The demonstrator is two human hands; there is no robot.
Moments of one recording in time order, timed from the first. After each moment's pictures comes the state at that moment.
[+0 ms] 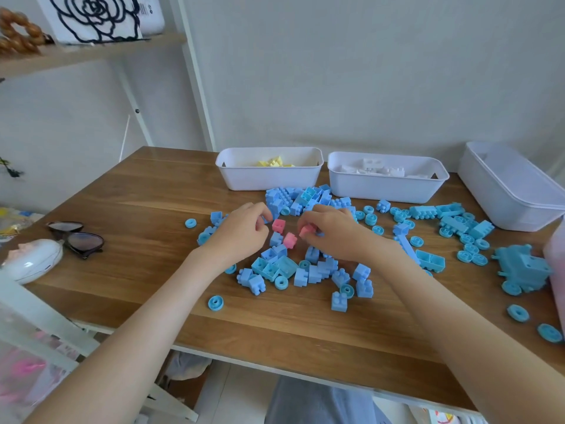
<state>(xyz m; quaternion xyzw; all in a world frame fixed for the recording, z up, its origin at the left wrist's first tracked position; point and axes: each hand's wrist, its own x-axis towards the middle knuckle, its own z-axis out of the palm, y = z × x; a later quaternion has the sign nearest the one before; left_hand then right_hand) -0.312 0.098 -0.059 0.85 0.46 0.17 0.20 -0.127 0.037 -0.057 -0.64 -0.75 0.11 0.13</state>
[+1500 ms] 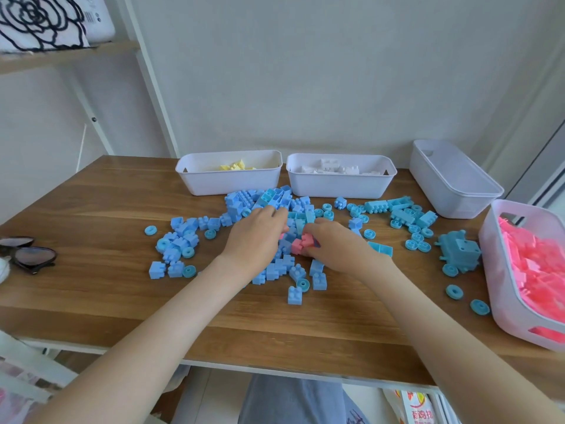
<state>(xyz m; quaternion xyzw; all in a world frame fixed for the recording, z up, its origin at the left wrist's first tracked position) -0.239 0.050 -0.058 0.92 0.34 0.17 -0.04 -0.090 -0.015 -0.057 -0.72 -0.67 0.13 0.10</state>
